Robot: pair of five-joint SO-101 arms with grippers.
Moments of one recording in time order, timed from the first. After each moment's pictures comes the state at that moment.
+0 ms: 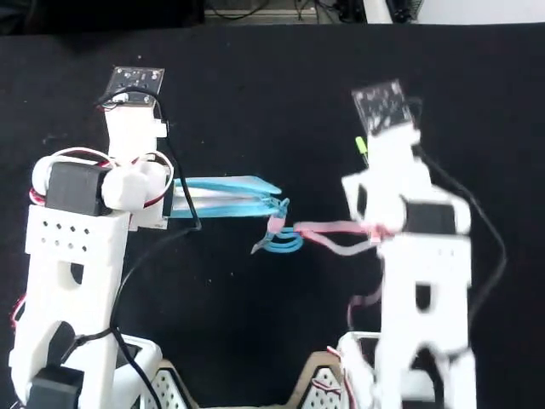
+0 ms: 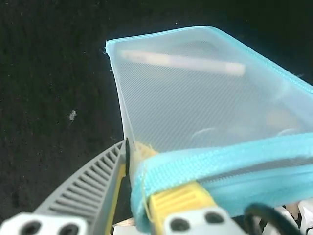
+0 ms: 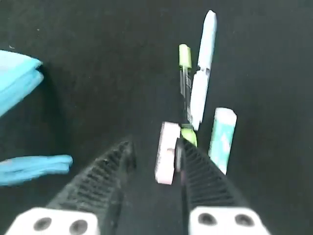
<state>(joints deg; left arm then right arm) 5.3 -29.7 2.4 100.9 3.6 3.6 -34.3 29.8 69.7 18.5</state>
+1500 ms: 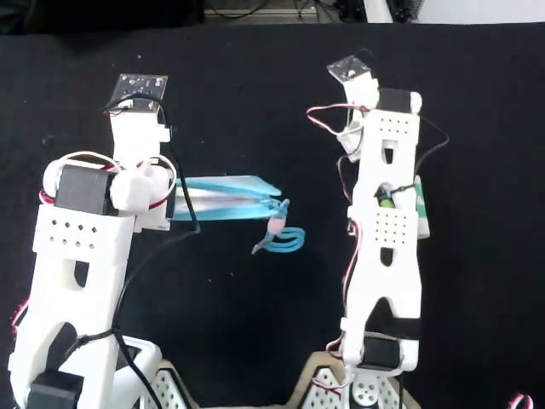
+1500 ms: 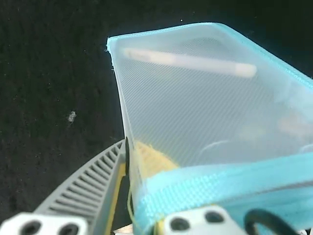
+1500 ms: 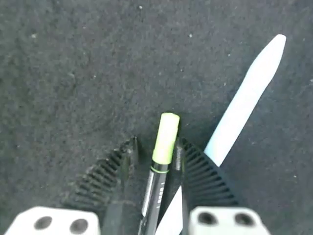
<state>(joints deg) 5.2 -29.8 10.0 95.5 3.6 7.2 78.7 -88.4 95.9 33.4</state>
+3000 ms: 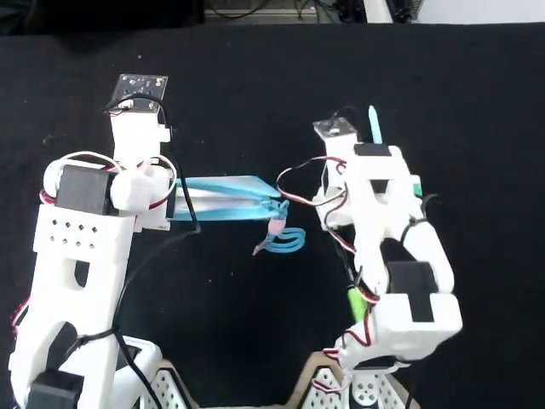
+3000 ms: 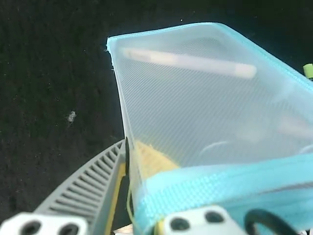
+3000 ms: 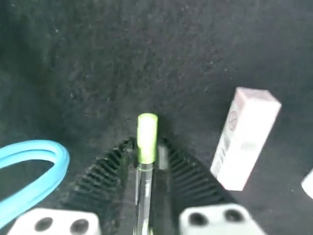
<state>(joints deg) 5.2 -29.8 10.0 95.5 3.6 -1.1 8.5 24.6 68.7 15.3</state>
